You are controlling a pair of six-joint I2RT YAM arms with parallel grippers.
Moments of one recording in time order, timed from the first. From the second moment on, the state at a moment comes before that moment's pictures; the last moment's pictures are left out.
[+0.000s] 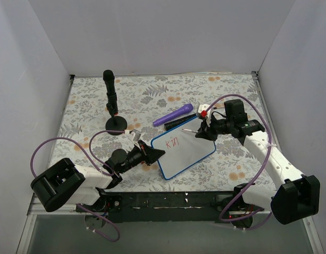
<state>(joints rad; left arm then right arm) -0.81 1.28 0.12 1.18 0.19 -0.71 0.33 1.15 0.92 -0.56 -0.79 -0.64</state>
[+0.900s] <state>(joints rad) -0.81 1.28 0.12 1.17 0.20 -0.72 0.37 1.23 0.92 -0.54 -0.73 -0.64</state>
